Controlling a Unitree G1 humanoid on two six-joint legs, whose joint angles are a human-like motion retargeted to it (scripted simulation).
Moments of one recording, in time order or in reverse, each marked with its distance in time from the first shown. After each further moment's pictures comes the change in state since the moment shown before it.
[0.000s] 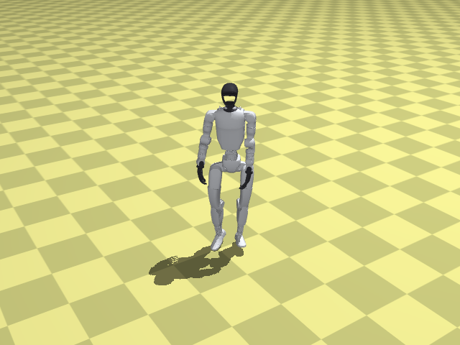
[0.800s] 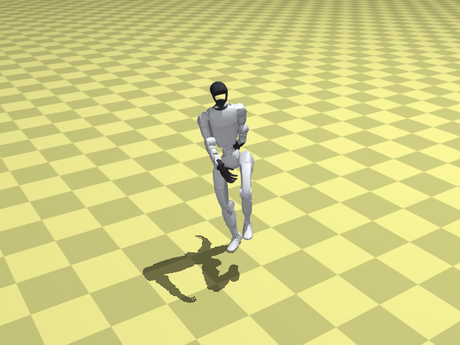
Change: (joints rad) left arm 0.460 0.087 0.278 0.250 0.296 0.148 -0.229; right arm -0.821 0.103 0.085 -0.260 0.346 -0.028 0.039; waist 0.587 -0.219 0.302; left_leg -1.127 0.158 0.200 1.456 0.107 -0.047; right_leg -0.022 -0.165 0.200 0.036 -0.201 -0.181
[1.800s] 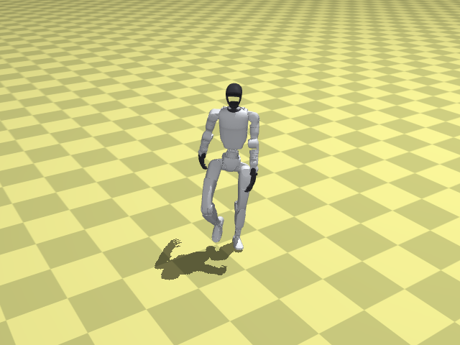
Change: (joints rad) left arm -0.753 -0.005 -0.279 -0.214 -0.258 -0.074 0.236; right arm 0.945 -0.155 -0.064 0.441 -0.477 0.124 -0.039; waist -0.728 0.389 -0.125; left_leg 1.108 0.019 -0.410 -1.364 -0.126 0.057; right_leg -0.585 0.053 -0.279 1.193 0.191 -0.053
